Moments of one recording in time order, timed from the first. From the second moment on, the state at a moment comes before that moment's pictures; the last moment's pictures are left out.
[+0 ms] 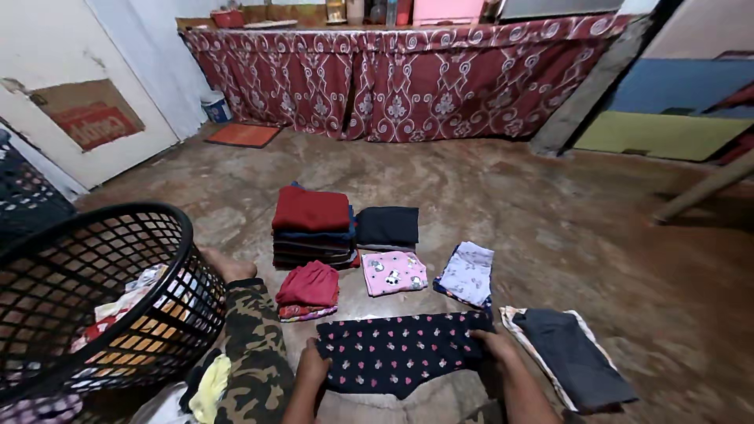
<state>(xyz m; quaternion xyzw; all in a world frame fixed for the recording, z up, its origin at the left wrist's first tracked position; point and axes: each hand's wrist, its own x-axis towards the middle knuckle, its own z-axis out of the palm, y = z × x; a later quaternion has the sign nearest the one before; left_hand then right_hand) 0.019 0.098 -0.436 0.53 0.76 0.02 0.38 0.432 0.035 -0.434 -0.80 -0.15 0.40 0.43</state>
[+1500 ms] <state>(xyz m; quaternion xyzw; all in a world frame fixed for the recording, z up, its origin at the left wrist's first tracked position) 0.064 0.051 -0.421 0.44 0.61 0.29 0.59 0.198 -0.013 -0.433 -0.65 -0.59 0.38 0.29</state>
